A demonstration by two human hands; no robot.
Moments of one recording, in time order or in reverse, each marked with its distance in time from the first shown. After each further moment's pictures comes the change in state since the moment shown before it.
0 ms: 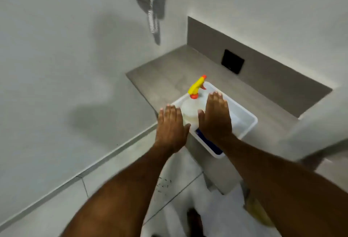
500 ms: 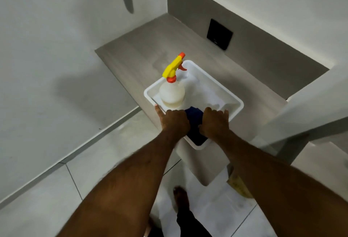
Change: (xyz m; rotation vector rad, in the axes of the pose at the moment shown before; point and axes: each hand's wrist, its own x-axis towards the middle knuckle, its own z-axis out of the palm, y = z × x) left_hand 0.045 0.089 0.065 -0.073 -0.475 -0.099; right_hand -0.019 0.089 0.028 -0.171 -0.732 0.239
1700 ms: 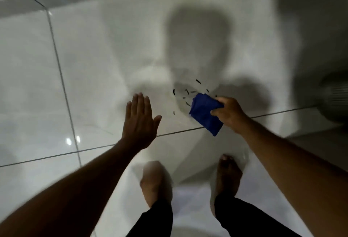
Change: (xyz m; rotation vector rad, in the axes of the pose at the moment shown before) left_hand 0.006 -0.432 0.661 -0.154 0.032 -0.379; right_hand 0.140 -0.212 0.662 0.449 -0.646 -0.094
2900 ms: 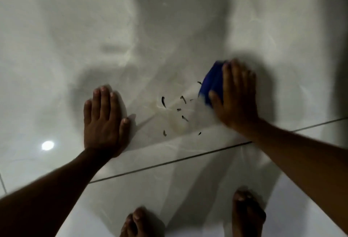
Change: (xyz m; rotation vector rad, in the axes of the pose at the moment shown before) left_hand 0.107 -0.081 0.148 0.013 0.235 0.012; right_hand 0.181 0.063 0.049 -0.740 0.586 -0.535
